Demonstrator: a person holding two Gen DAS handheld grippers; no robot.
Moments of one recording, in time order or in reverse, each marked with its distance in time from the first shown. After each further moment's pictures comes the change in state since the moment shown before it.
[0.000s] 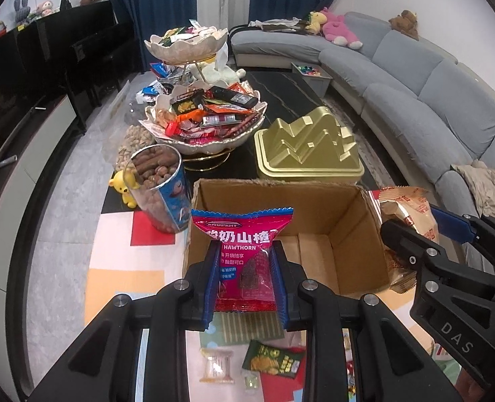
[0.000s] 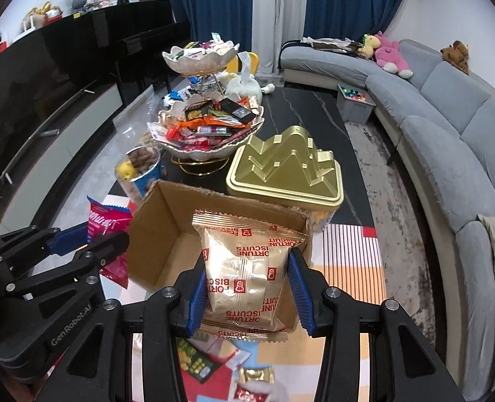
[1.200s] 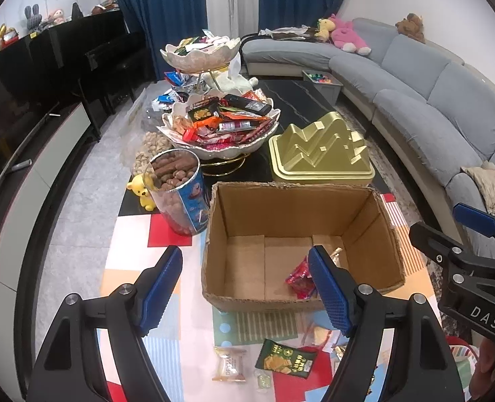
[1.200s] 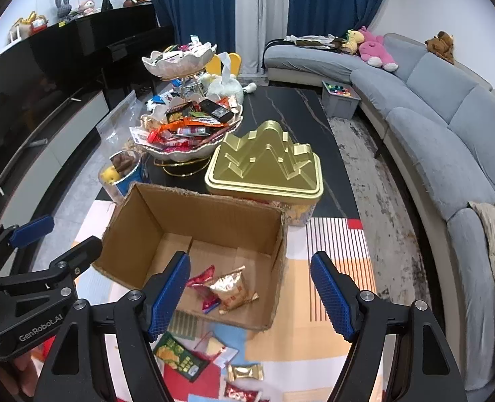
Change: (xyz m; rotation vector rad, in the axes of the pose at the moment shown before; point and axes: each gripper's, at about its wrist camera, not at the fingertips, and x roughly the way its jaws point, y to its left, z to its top) left arm -0.018 0.003 -0.014 -0.001 -0.043 0.064; right arm -0.016 -0.021 -0.016 0.041 -0.016 -0.047
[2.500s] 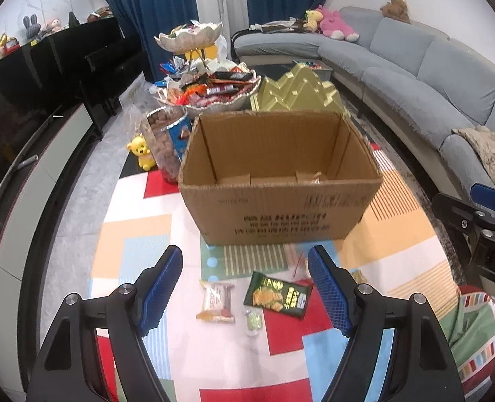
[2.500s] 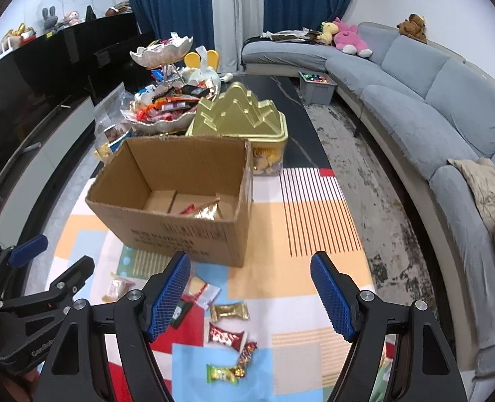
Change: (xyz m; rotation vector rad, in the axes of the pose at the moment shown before) left arm -0.026 -0.035 -0.115 0.067 -0.003 0.031; right arm -0.037 -0.026 -0.112 0.088 -0.006 -0.037
